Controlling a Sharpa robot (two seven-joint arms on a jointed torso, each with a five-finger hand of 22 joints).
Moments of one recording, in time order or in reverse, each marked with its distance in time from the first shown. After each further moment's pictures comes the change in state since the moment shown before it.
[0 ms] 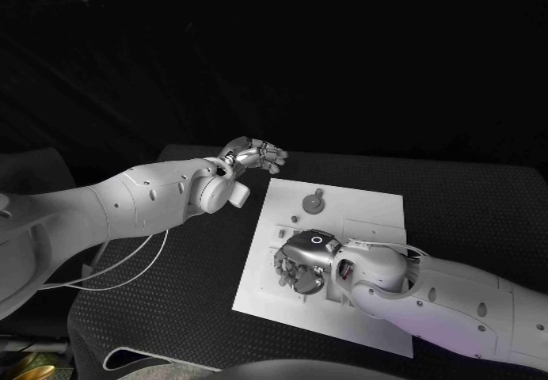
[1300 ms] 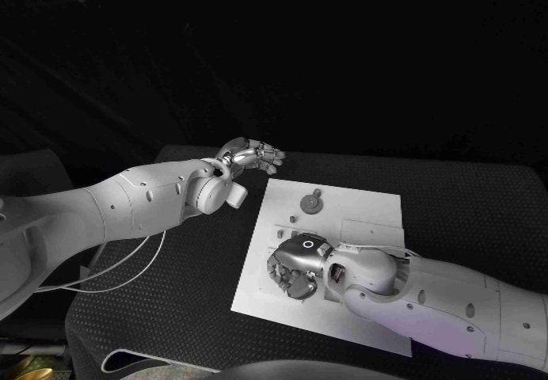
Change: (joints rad) left arm 0.000 -0.004 0.000 0.002 0.000 0.003 -0.002; left_hand 0.000 0.000 0.002 0.004 0.000 0.000 0.000 0.000 0.000 0.000 0.000 0.000 0.000 0.000 0.000 -0.004 0.003 0.000 0.000 0.000 -0.004 0.002; right arm 0.008 0.029 -0.029 -0.009 -0.018 0.000 -0.009; right_hand -0.024 -0.021 -0.001 -0.012 0.000 -0.017 0.013 -0.017 0.022 -0.028 0.016 -0.028 0.009 -0.016 0.009 -0.002 -0.001 -0.001 -0.032 0.008 0.008 0.003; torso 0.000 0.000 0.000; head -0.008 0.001
